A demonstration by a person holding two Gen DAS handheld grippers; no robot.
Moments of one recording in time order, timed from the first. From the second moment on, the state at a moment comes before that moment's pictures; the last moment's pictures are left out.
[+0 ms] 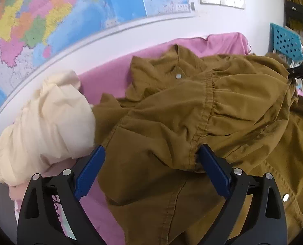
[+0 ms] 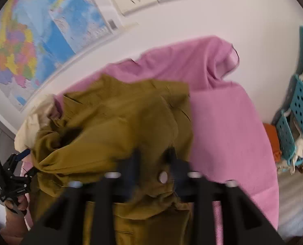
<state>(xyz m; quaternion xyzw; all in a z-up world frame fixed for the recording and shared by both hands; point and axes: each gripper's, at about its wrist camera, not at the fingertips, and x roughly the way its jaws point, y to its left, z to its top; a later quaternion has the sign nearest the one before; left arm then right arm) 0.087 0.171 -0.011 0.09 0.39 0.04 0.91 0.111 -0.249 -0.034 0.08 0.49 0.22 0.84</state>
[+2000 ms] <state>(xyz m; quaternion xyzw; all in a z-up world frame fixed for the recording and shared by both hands) 0.127 0.177 -0.033 0.05 0.41 0.06 0.91 0.118 -0.184 -0.021 -0.07 0.42 0.25 0.87</state>
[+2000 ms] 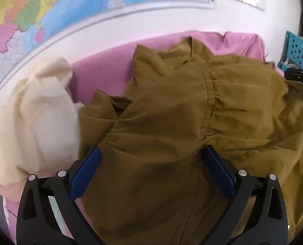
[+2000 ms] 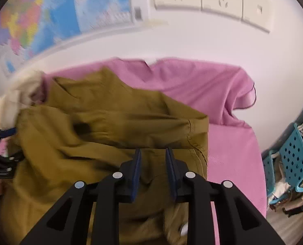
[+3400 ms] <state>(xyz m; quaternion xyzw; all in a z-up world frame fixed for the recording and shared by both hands) -0.062 0.195 -0.034 -0.02 0.42 0.05 0.90 -0.025 -0.290 -0.029 0.09 0.46 0.27 0.84</state>
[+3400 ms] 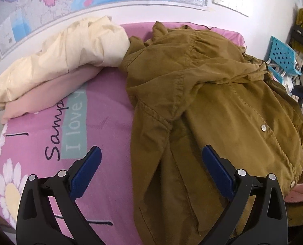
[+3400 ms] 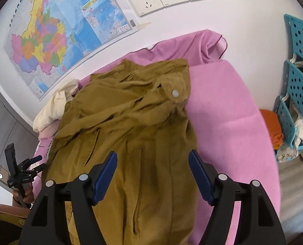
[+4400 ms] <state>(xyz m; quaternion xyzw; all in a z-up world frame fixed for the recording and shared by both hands) -0.138 0.222 -0.055 -0.14 0.45 0.02 0.88 -0.083 -0.335 -0.033 0.15 0.44 0.25 0.85</state>
